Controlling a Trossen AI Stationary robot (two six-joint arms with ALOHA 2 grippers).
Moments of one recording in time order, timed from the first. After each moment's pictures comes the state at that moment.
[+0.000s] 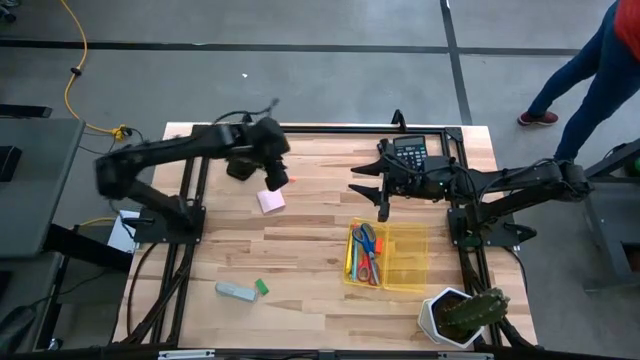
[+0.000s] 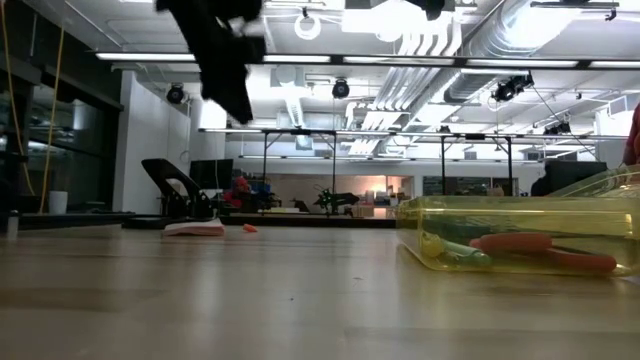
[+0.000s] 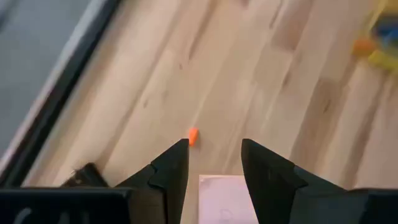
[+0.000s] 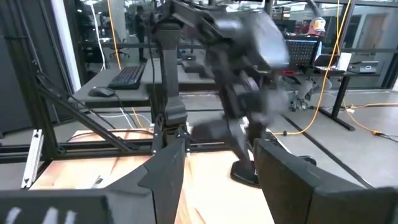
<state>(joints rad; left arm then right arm) 0.52 1.41 1.18 -0.80 -0.05 0.01 0.03 1.10 0.84 0.25 0.17 -0.04</state>
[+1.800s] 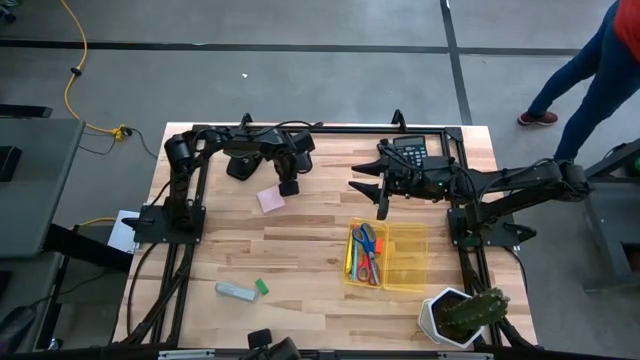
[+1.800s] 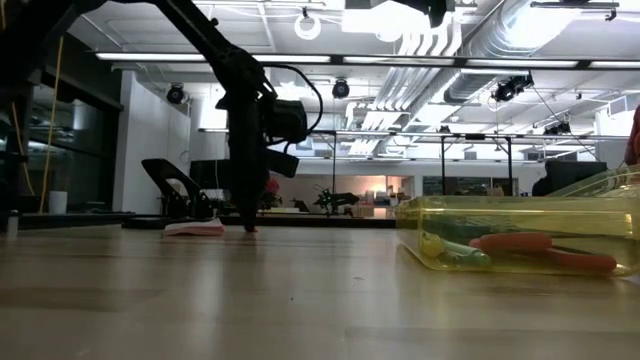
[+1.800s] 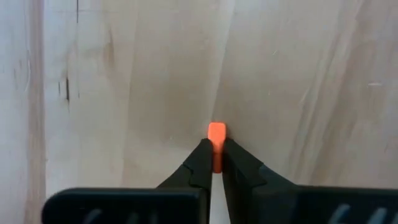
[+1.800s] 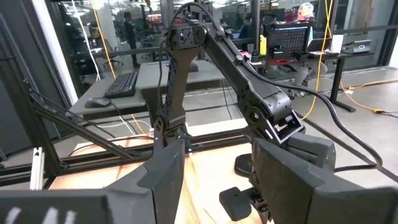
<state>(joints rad) 0.61 1.98 1.29 -0.77 0.02 0.33 0.03 1.10 0.84 0.24 0.21 0.07</state>
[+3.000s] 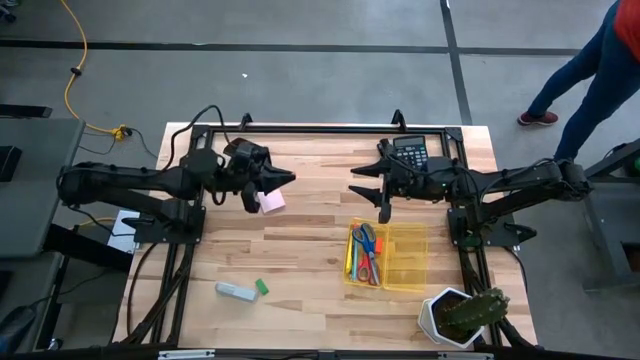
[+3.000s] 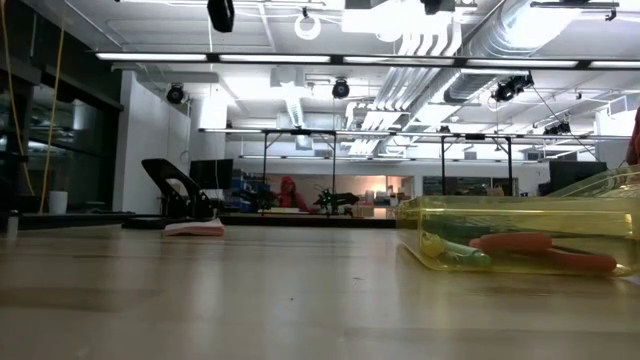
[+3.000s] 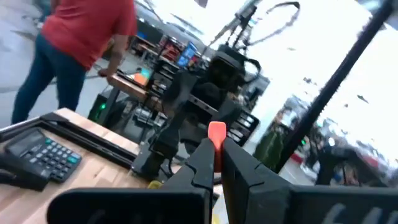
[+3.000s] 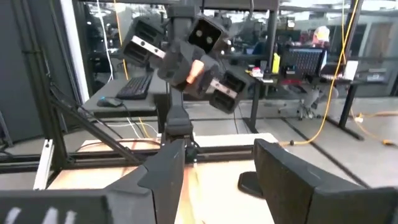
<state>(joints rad) 0.18 1.00 0.71 0.43 0.03 -0.51 0.05 1.10 0.84 0.30 0.15 -0.04</state>
